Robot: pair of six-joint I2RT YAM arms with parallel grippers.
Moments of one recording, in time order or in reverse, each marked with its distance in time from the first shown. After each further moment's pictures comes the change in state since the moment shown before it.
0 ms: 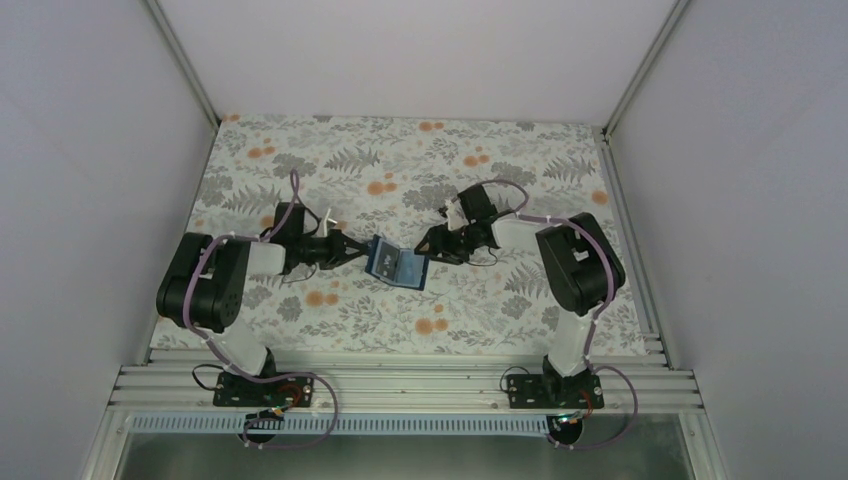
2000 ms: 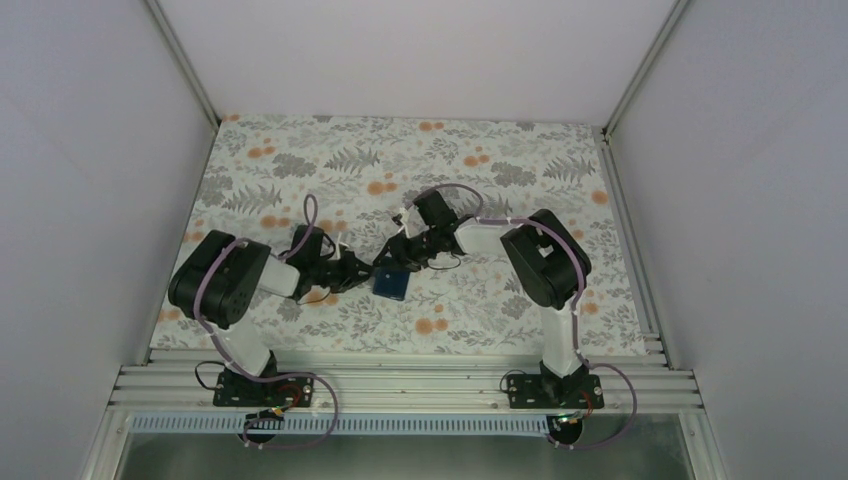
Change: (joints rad) left arm -0.138 0.063 -0.163 0.260 -0.163 -0.230; right arm 0.200 0.149 0.141 0.130 -0.163 0.103
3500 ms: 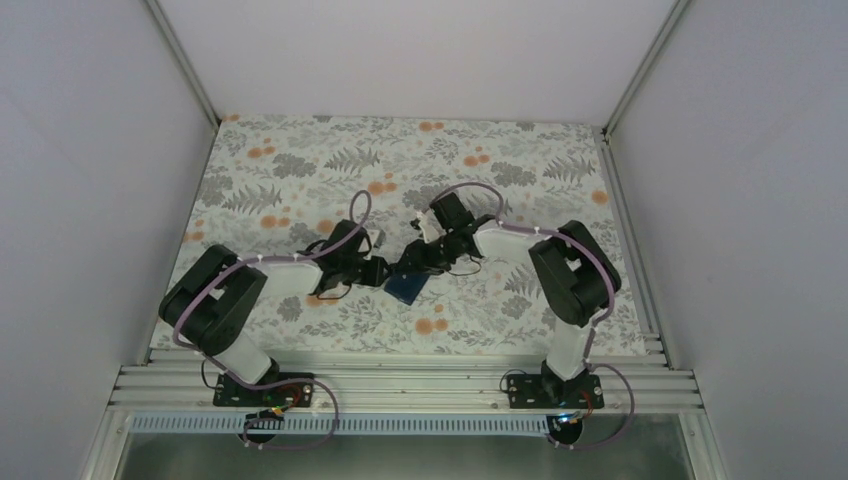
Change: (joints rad) left arm -0.275 -0.147 0.178 -0.417 -0.520 0.431; right arm -0.037 -0.168 -0.096 -0.188 0.150 -0.155
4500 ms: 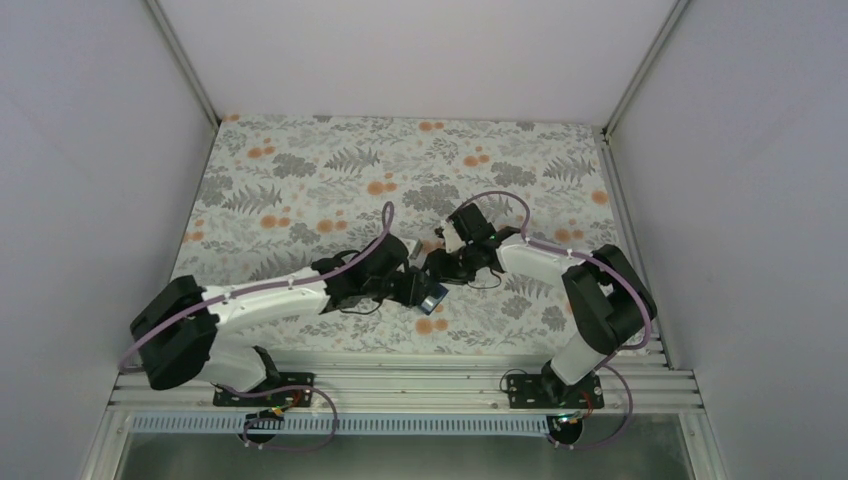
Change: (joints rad) left arm -0.407 -0.185 0.173 -0.268 -0.164 -0.261; right arm -0.014 -0.241 -0.195 -0.076 0.203 0.060
